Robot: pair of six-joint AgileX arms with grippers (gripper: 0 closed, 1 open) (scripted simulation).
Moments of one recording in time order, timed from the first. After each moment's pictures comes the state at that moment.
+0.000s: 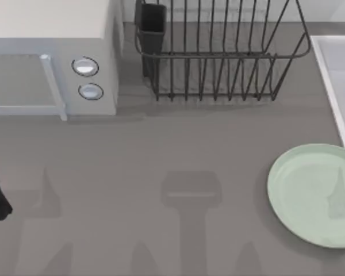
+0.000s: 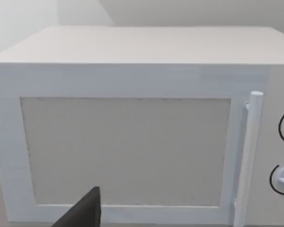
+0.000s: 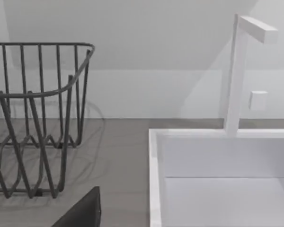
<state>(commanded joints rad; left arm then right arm) 0.00 0.00 0.00 0.00 0.00 0.00 0.00 0.01 0.01 -0.01 0.00 0.00</state>
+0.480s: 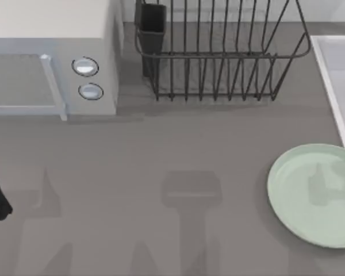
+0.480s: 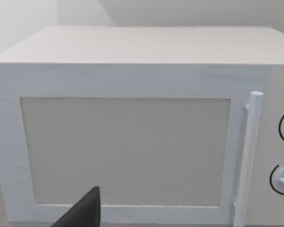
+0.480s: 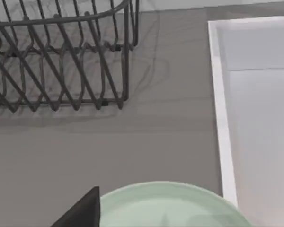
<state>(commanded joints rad) 0.00 0.00 0.00 0.00 0.00 0.00 0.14 0.46 0.37 -0.29 0.00 0.14</state>
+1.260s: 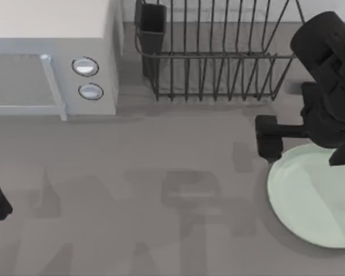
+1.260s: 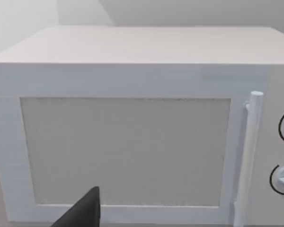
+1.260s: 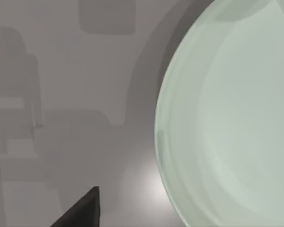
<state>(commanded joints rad) 0.00 0.00 0.00 0.00 0.00 0.00 0.45 1.66 1.23 -0.98 0.00 0.47</state>
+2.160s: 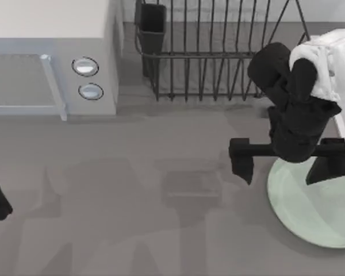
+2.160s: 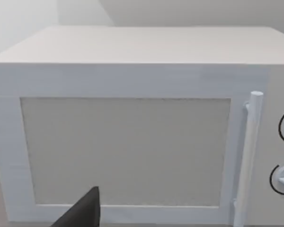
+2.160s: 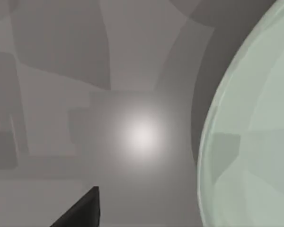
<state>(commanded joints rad) 0.00 0.00 0.00 0.00 0.00 0.00 0.50 1.90 1.30 -0.97 0.00 0.52</state>
